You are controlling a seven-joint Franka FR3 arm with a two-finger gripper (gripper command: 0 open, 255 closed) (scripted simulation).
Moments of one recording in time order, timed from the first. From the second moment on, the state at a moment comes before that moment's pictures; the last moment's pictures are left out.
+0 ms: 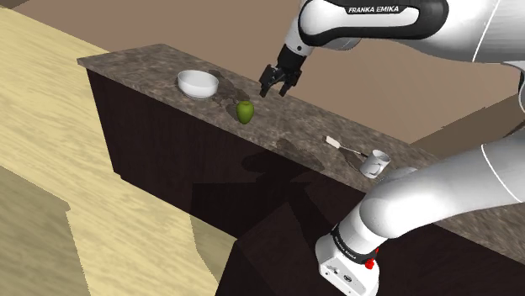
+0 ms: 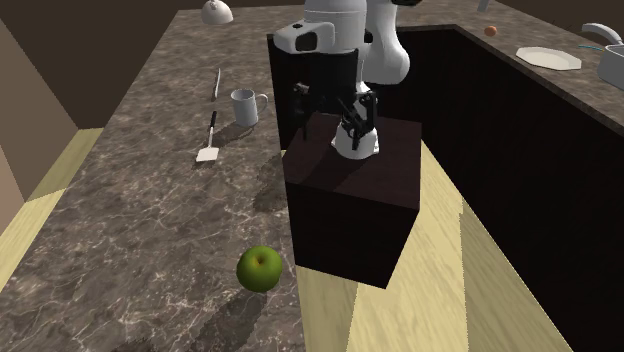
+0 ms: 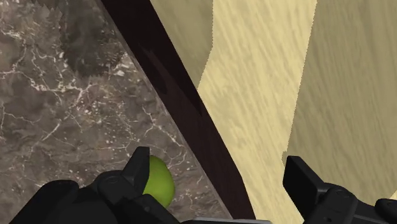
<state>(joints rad) -0.07 -0.42 0.03 -2.30 0.08 2.04 0.02</state>
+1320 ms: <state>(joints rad) -0.14 0.16 -0.01 -2.06 0.12 2.41 0.16</state>
